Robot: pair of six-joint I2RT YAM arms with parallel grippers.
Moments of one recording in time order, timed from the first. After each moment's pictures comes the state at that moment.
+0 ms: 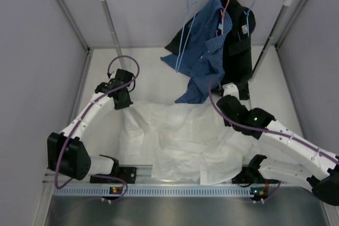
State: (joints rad) left arm -0.36 1.33 1.14 -0.88 -0.39 -0.54; right arm 0.89 0.97 0.94 -0.84 0.60 0.36
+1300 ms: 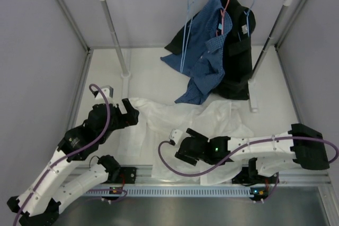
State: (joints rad) left arm -0.69 0.61 0.92 -0.88 -0.40 -0.65; right arm 1.43 1.26 0.73 -0.43 0.43 0.11
